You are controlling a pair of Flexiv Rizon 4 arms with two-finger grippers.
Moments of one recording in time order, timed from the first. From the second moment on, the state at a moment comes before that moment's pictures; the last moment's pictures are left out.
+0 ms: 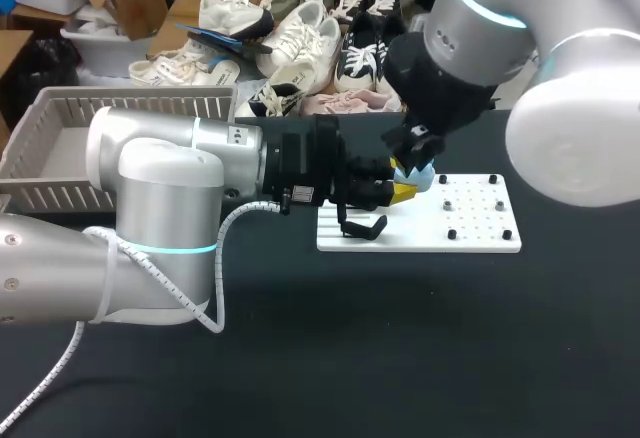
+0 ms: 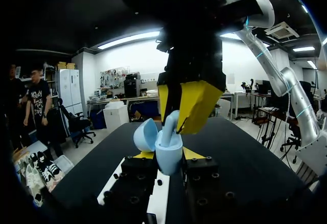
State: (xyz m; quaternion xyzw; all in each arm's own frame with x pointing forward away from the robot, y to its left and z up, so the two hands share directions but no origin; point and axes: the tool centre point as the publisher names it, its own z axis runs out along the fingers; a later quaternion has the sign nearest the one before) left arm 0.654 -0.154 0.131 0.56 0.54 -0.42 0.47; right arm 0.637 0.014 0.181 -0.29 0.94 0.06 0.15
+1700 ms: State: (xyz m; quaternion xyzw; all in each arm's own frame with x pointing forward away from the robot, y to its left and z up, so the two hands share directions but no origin) left arm 0.655 -0.154 0.131 0.56 0.54 -0.42 0.47; right arm 0.635 0.009 0.181 -0.29 0.95 0.06 0.14
